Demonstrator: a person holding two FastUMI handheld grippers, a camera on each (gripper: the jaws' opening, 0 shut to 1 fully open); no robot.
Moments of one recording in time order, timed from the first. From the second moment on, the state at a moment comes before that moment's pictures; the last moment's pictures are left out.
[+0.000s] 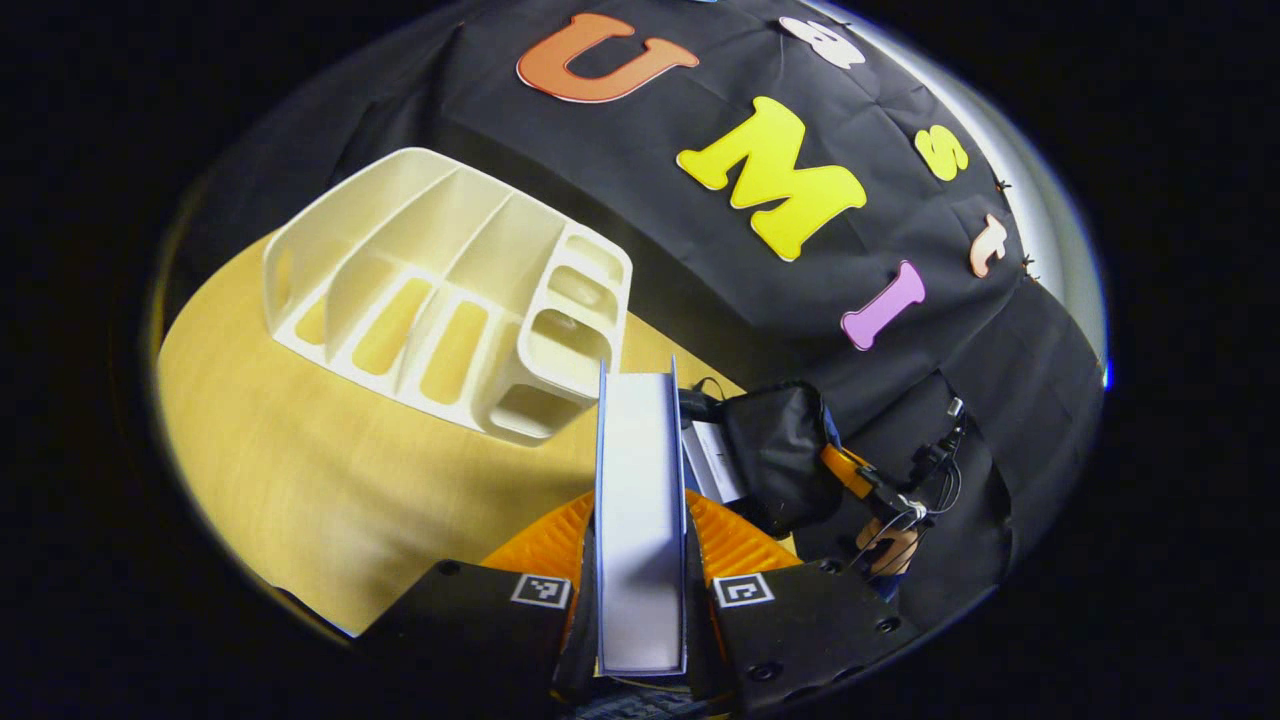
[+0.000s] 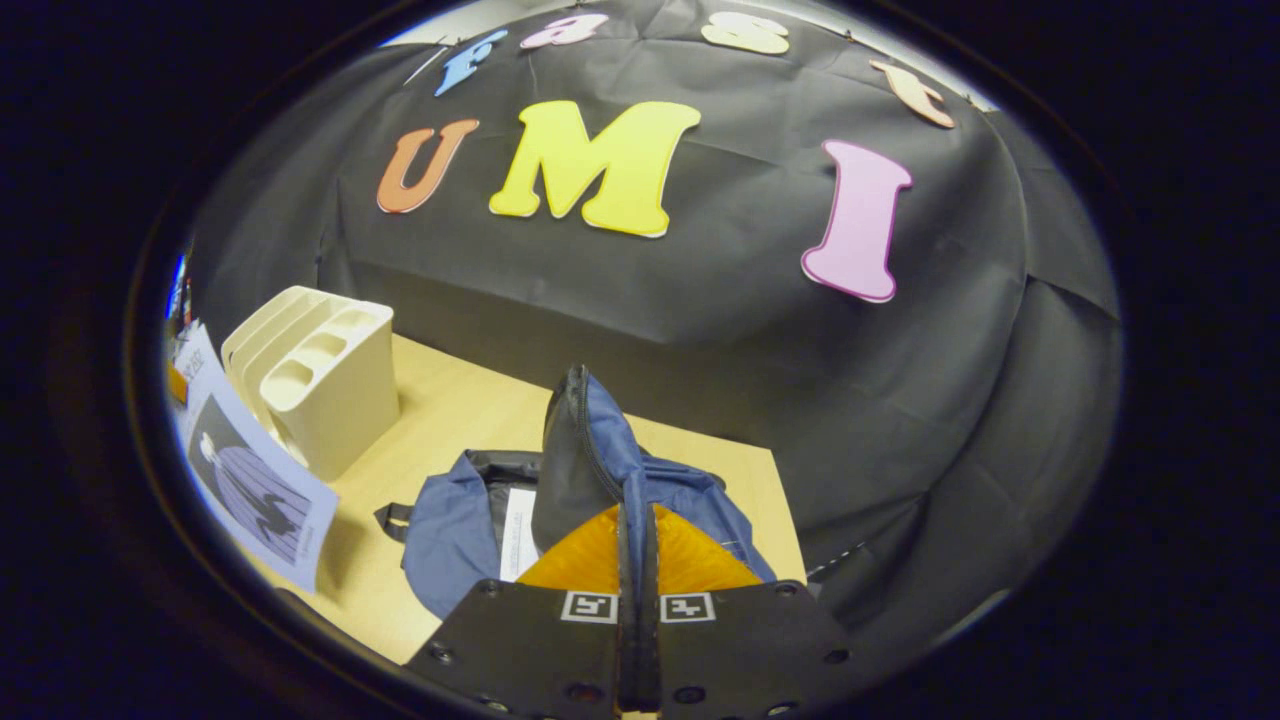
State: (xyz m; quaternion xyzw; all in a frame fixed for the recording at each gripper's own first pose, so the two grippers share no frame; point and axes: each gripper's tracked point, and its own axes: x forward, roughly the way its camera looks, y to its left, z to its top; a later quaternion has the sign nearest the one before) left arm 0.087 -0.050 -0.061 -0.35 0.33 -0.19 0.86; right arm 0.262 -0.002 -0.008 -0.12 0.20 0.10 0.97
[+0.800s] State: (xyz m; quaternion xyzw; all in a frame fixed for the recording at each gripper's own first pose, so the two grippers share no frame) left arm 0.213 -0.203 -0.065 -0.46 0.30 -0.22 0.81; right arm 0.260 -0.006 0.013 -0.06 0.18 0.09 0.98
